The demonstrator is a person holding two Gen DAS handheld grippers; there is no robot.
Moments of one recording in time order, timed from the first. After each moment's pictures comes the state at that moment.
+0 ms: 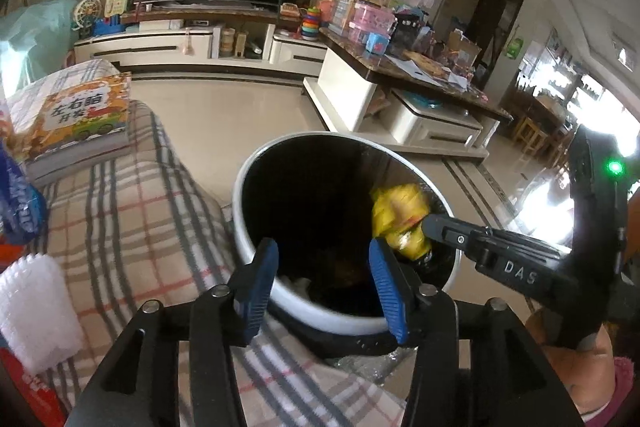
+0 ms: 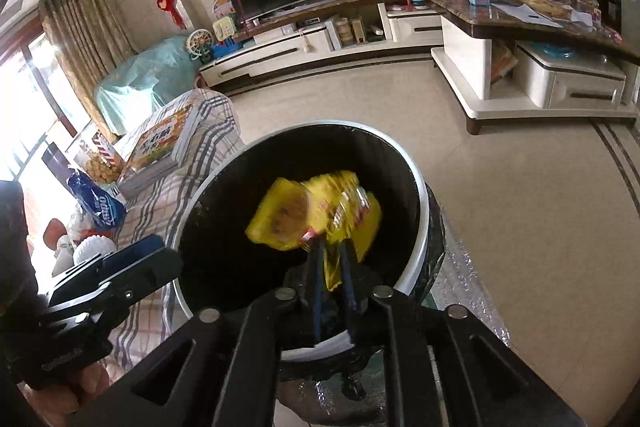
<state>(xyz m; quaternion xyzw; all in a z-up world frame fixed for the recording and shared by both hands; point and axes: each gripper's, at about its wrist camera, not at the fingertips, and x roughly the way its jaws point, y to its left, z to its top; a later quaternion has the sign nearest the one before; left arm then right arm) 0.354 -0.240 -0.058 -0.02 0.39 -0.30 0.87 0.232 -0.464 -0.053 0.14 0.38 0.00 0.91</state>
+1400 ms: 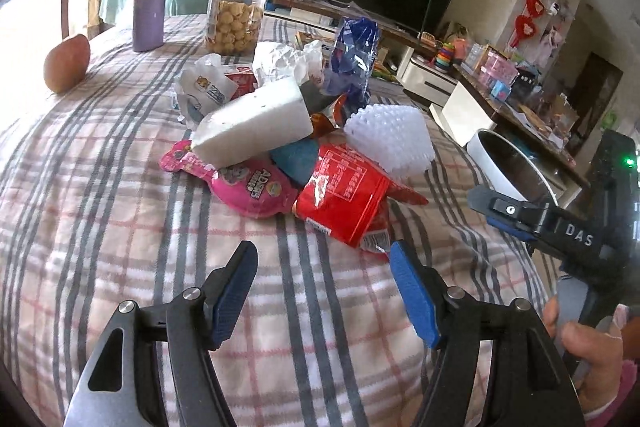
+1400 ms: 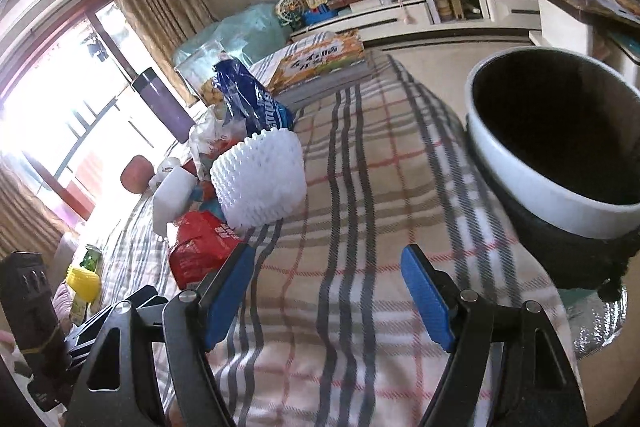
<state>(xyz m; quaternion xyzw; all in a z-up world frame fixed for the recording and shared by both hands) 0.136 -0.030 -0.031 -0.11 0.40 -0.11 0.91 0.214 -0.271 -0.078 0.15 0.39 0.15 0.89</state>
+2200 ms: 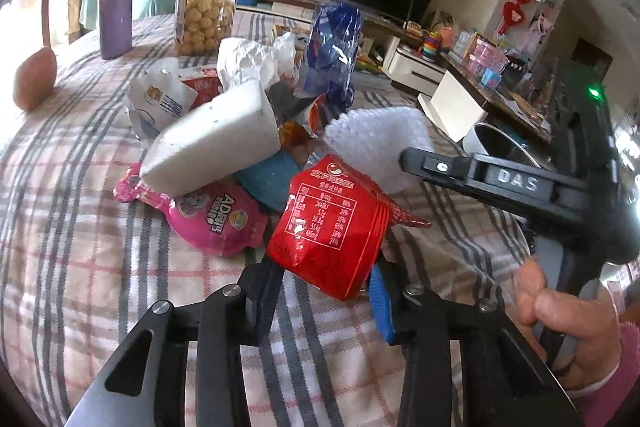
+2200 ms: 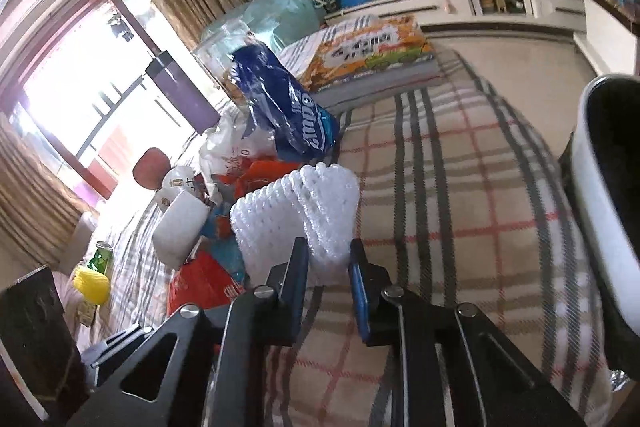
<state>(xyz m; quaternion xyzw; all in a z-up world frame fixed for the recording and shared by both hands) 0.206 -0.044 -0.041 -0.10 0.40 -0.13 0.90 0.269 -0.238 -0.081 0.14 0.40 0.21 0.88</state>
